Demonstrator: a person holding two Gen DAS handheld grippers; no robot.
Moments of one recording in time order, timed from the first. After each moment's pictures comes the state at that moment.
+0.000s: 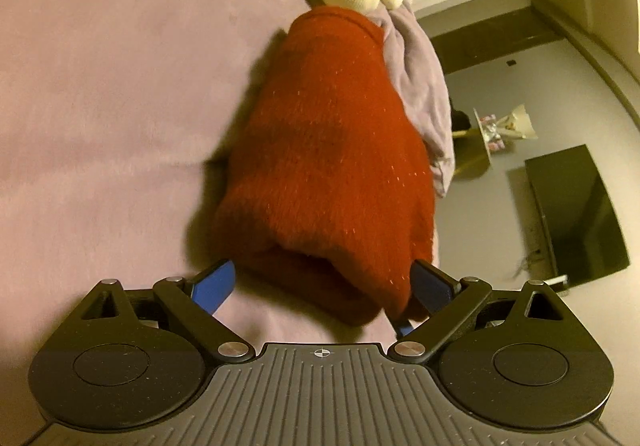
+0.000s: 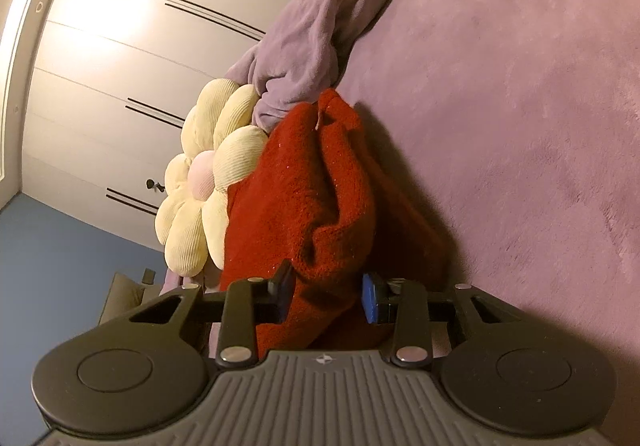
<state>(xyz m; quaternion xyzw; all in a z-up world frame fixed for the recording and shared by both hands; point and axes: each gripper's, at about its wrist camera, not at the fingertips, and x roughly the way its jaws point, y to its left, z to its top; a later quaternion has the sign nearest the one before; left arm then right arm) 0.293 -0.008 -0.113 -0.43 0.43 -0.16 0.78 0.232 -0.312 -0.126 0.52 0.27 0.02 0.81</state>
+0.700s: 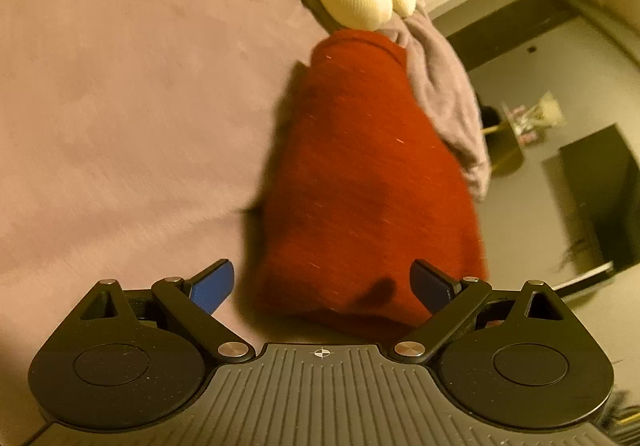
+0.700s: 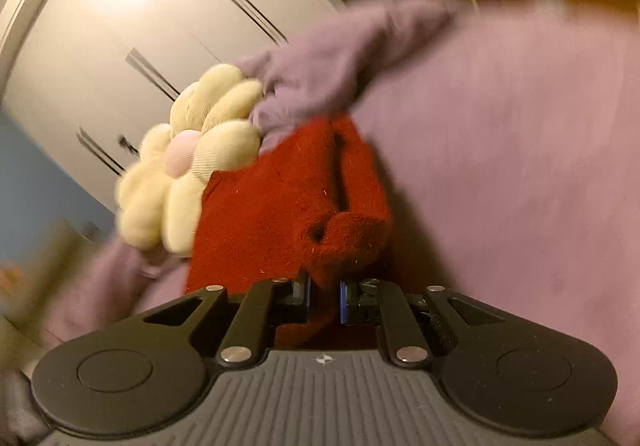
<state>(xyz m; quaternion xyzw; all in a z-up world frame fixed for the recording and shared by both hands) 0.305 0.002 -0.104 -0.36 0.44 -0.12 0.82 0.241 -0.285 -0.090 0.31 0.26 -0.03 0.91</state>
